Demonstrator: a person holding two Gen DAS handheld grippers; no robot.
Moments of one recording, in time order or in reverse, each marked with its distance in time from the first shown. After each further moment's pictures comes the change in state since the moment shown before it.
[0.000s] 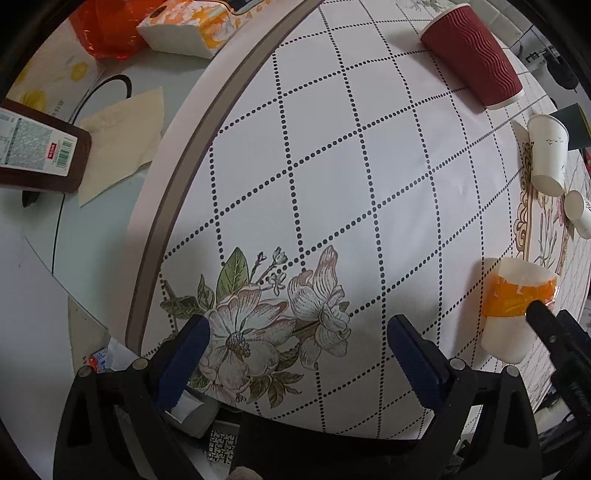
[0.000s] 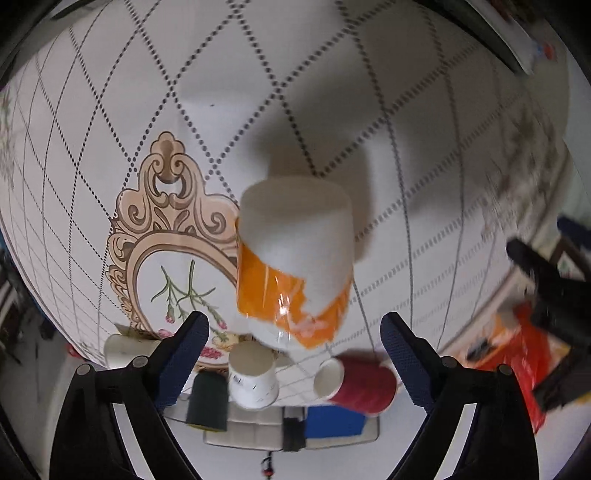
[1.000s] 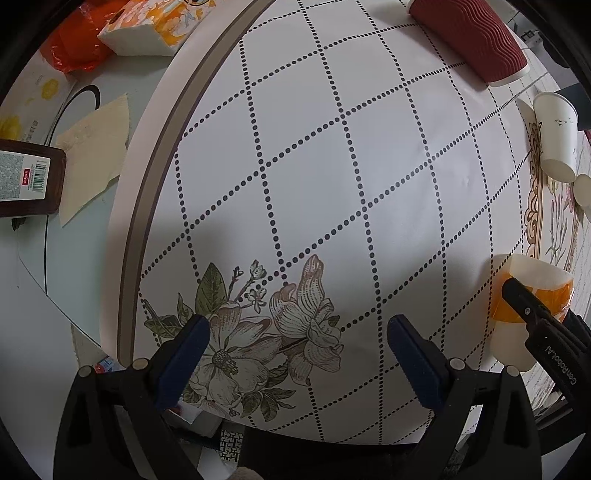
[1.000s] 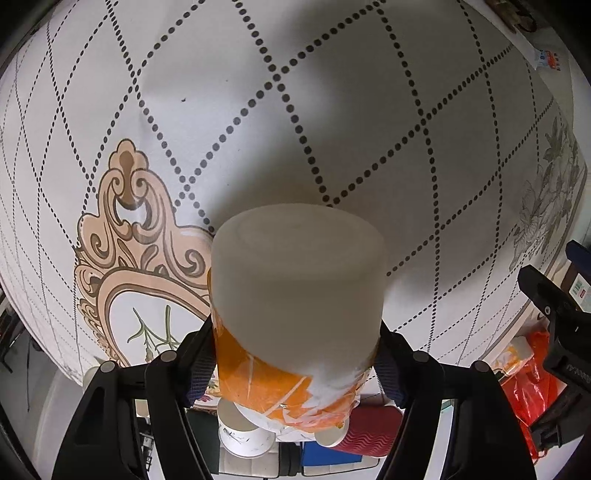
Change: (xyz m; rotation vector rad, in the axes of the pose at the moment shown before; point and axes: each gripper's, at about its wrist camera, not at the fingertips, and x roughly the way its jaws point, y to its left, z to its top) left arm 0.023 -0.012 0.010 0.046 0.051 0.016; right arm 0.040 0.012 0.017 0.018 -0.083 -0.018
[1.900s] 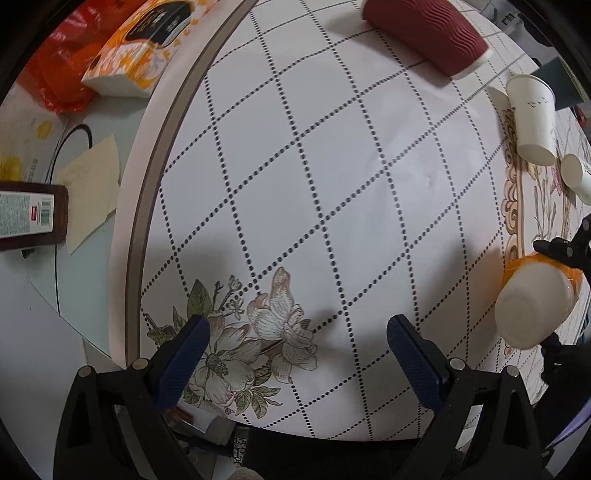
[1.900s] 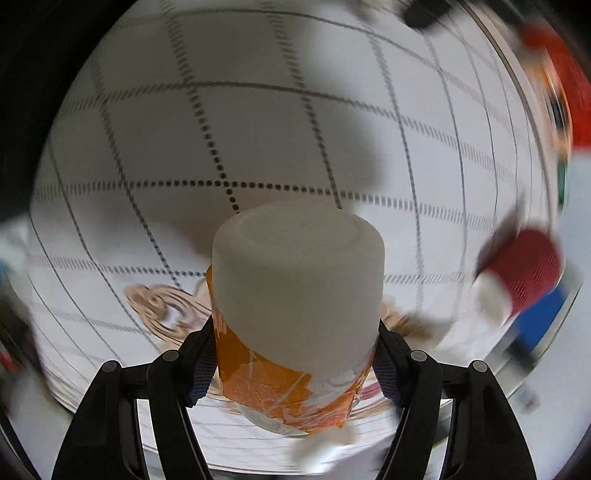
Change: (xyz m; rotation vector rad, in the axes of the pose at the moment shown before) left arm -0.034 -0.052 0.009 0.088 -0.034 0.023; right arm 0.007 -0.041 -0.072 1.062 -0.028 0.433
